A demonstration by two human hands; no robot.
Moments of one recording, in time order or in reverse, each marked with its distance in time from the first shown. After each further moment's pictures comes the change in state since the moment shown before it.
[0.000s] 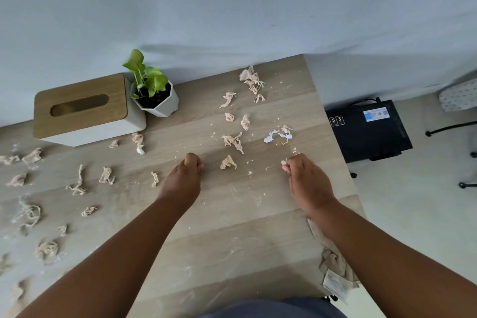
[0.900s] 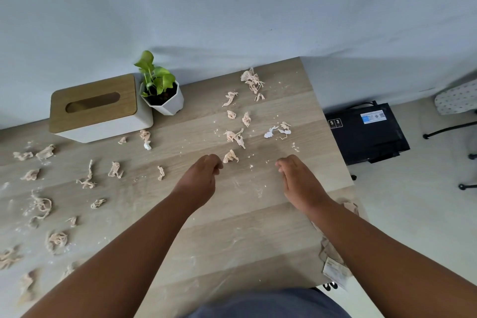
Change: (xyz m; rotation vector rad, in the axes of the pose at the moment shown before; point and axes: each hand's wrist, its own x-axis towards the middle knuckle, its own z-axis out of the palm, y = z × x) left_hand -0.019 0.027 -0.007 -0.126 -0.156 0.096; right_hand -0.016 -0.028 -0.017 0.230 -0.301 0.130
